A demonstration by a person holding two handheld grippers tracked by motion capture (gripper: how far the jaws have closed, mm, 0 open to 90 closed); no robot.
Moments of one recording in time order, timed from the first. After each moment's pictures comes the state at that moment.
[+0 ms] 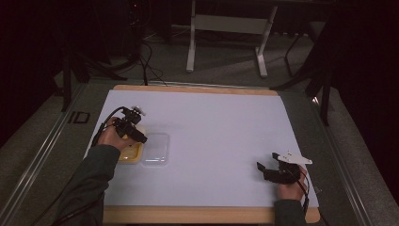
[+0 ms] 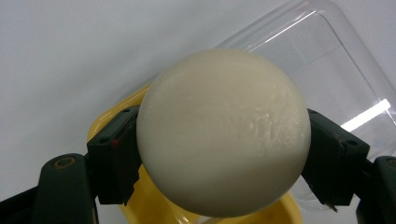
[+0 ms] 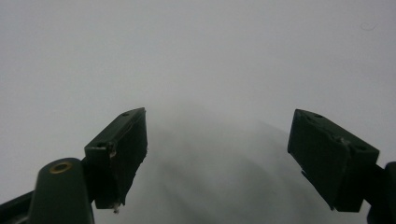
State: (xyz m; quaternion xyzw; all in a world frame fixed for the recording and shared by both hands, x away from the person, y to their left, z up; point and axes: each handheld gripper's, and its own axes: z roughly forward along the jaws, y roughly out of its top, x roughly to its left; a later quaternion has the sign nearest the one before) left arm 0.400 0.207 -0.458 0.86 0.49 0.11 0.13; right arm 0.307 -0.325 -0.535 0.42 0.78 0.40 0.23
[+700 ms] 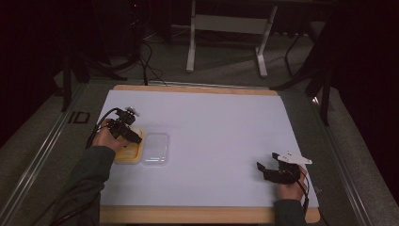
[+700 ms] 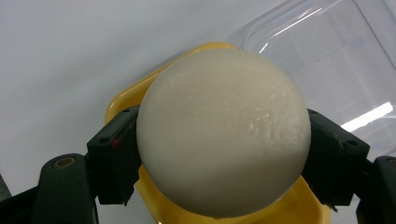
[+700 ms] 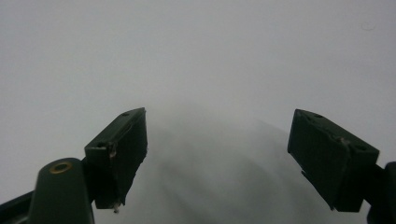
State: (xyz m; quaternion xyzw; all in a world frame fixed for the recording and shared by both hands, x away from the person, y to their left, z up) left arm 0.399 0.225 -0.464 0.85 0.51 0.10 0.12; right arm 0.307 -0.325 -0.535 0.42 0.78 0.40 0.23
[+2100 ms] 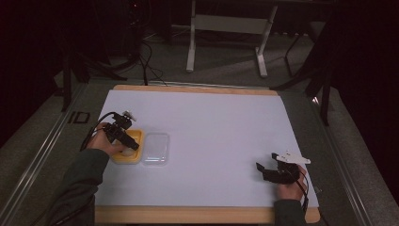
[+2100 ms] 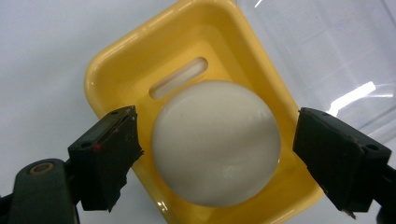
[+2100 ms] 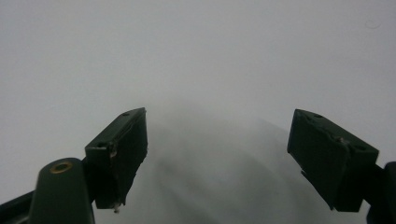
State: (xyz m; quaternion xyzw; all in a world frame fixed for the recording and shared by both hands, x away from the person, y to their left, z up) left arm 0.389 0.235 -0.467 0.86 0.49 0.06 0.11; right arm 0.307 -0.323 -0.536 0.42 0.78 0.39 0.23
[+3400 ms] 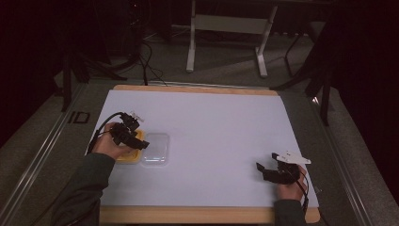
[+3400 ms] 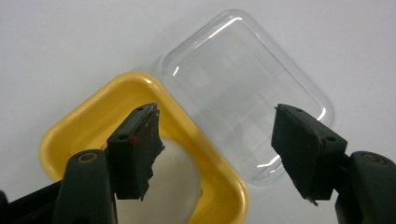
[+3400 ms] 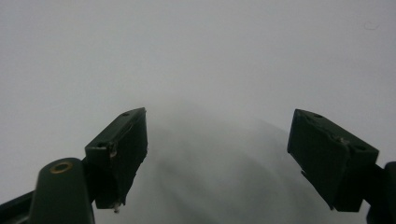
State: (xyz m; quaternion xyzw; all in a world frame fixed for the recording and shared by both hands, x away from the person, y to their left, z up) left arm 0.369 0.209 -0.451 0.88 0.42 0.09 0.21; right arm 0.307 -0.323 -0.536 0.42 0.78 0.40 0.23
